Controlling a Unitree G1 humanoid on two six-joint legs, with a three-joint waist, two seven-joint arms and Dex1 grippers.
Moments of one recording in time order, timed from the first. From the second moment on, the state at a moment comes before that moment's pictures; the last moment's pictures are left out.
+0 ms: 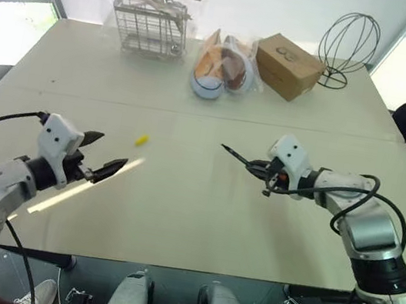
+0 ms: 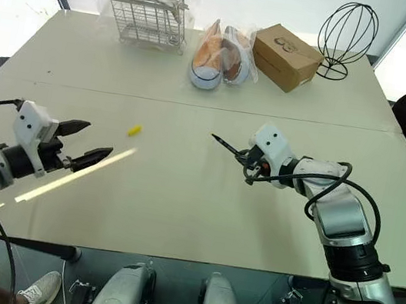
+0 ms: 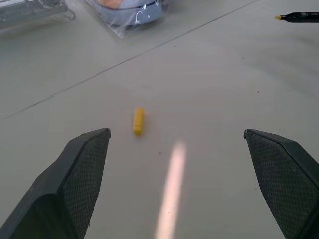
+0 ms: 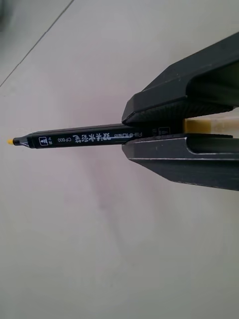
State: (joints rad) left arm -0.03 0.72 0.28 -0.32 -0.48 0.51 -0.71; right arm -0.49 -0.67 0.16 -0.23 0.20 0.71 0.84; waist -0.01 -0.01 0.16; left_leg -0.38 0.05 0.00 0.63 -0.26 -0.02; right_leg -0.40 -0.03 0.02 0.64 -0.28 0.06
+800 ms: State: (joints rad) left arm -0.32 0.56 0.09 0.10 -0.31 0.39 -0.68; right arm -0.43 -0.68 0.11 -0.45 0.29 0.91 0.74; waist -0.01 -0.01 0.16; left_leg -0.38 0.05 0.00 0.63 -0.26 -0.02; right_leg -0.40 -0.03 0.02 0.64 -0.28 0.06
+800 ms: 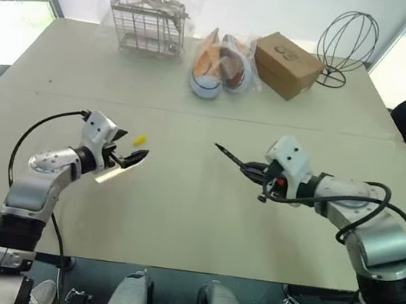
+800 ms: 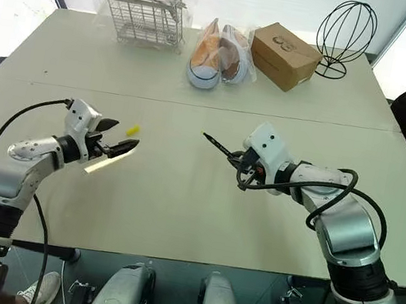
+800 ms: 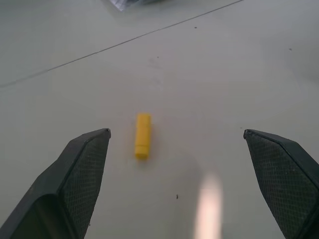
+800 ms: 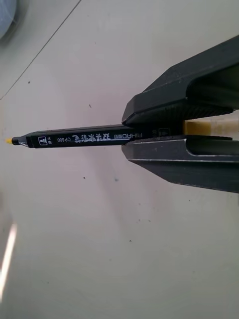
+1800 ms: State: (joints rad) left arm -0.44 0.49 0.05 0.35 -0.22 0.33 -0.67; right arm -0.39 -0.69 0.09 -0.48 0.35 0.93 0.67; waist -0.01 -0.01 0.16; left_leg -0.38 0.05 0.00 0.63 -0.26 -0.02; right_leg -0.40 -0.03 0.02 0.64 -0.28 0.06
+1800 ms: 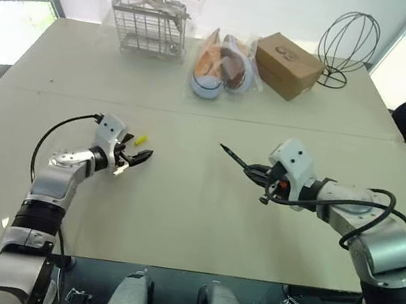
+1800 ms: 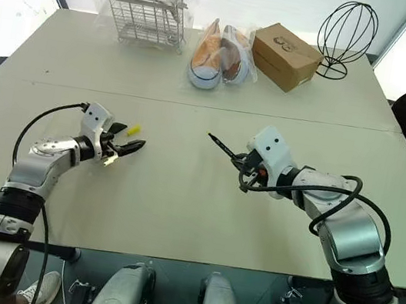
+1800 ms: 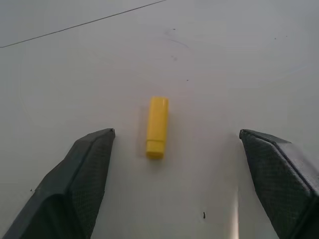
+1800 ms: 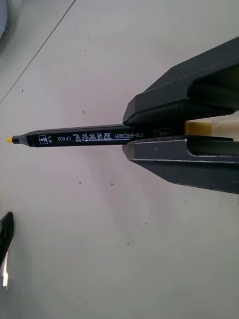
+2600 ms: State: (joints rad) left arm -0.32 0.65 0.01 0.00 -0.25 0.35 -0.89; right arm -0.39 -0.81 0.17 -0.52 0.31 0.81 0.75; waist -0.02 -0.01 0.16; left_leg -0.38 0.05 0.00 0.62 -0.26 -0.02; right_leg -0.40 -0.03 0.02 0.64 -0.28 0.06
